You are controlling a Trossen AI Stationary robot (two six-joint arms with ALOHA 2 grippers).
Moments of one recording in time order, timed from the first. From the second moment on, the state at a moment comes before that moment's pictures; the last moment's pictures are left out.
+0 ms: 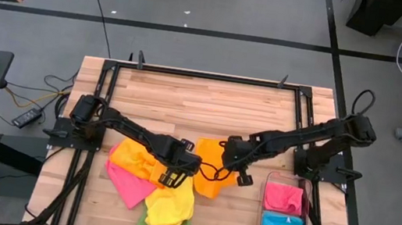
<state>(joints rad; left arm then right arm) -0.23 1.95 1.35 -0.69 -0.11 0.16 0.16 1.53 0.96 -0.59 -0.07 -0.08</state>
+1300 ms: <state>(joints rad) -0.23 1.95 1.35 -0.68 -0.11 0.16 -0.16 1.55 0.83 -0.49 -0.05 -0.28</state>
